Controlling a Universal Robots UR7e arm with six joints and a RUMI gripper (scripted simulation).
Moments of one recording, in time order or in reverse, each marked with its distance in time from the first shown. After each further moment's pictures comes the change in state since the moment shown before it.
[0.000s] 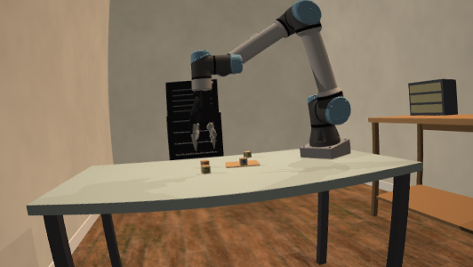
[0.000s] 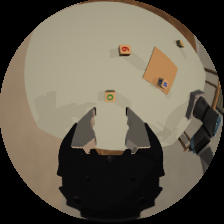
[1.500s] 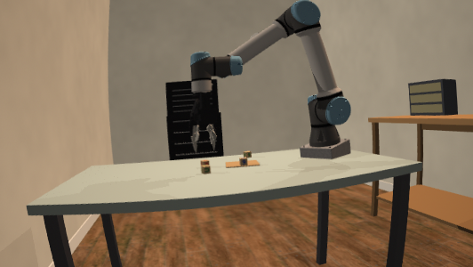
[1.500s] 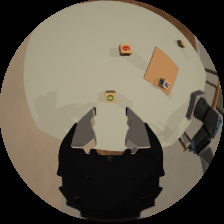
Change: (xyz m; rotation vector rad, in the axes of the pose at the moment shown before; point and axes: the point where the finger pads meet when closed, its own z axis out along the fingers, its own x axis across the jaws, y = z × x) arm -0.001 0.000 0.006 0.000 0.001 -0.001
